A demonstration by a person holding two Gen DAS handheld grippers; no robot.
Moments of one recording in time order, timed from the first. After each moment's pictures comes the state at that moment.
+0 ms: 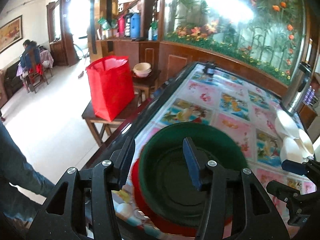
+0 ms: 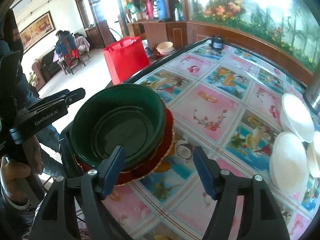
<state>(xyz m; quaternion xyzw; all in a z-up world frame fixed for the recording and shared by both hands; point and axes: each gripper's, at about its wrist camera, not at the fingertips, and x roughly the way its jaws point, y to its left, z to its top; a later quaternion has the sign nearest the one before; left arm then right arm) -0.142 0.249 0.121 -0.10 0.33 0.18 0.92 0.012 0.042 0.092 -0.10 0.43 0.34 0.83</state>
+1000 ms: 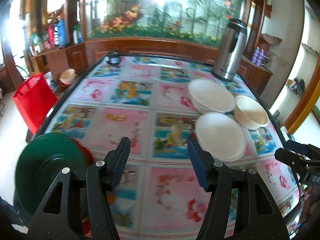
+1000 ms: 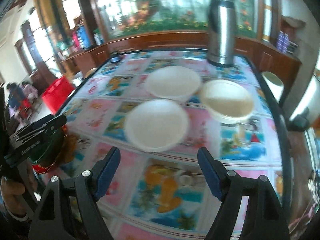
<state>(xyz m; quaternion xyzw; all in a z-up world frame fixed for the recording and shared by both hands) -0.056 0.044 0.124 -0.04 0.37 -0.03 0.93 0.028 -0.194 0.112 0.03 0.42 0.12 0.90</state>
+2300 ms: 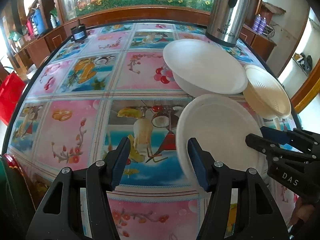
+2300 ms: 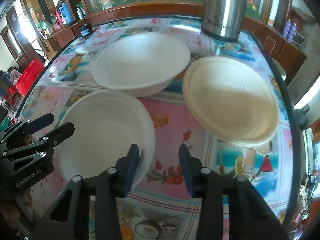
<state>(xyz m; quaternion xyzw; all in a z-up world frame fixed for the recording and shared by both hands) 0.047 -0.023 0.049 0.00 0.47 -0.05 0.88 0.131 -0.194 0.036 -0.03 0.51 0.11 0.85</state>
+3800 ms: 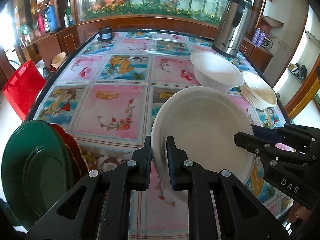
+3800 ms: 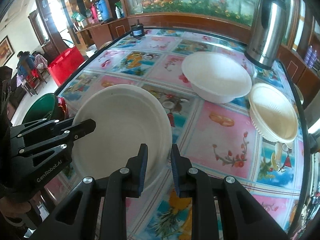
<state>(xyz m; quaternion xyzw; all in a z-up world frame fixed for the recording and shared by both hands) -0.039 0.054 0.085 -0.03 0.44 -0.04 0.89 0.070 -0.106 0.075 -0.06 0.47 0.20 0.86</state>
